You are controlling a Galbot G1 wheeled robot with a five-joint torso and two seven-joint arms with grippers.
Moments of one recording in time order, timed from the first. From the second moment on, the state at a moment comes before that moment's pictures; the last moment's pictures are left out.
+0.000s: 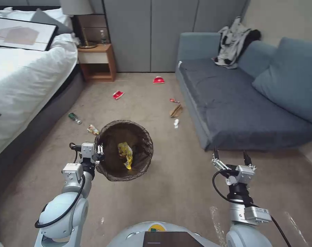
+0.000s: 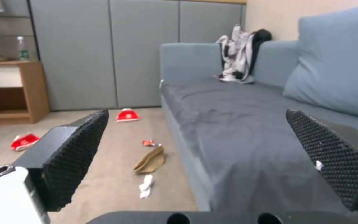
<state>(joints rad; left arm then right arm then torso) 1.60 -1.49 -0.65 -2.42 -0.03 0.49 0.05 -1.86 1.50 0.62 2.28 0.08 0.26 0.18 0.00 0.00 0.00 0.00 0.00</state>
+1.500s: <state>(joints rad) 1.58 -1.48 -0.64 -2.39 -0.03 0.48 0.07 -1.86 1.52 0.61 2.27 0.06 0.26 0.18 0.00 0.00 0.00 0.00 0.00</state>
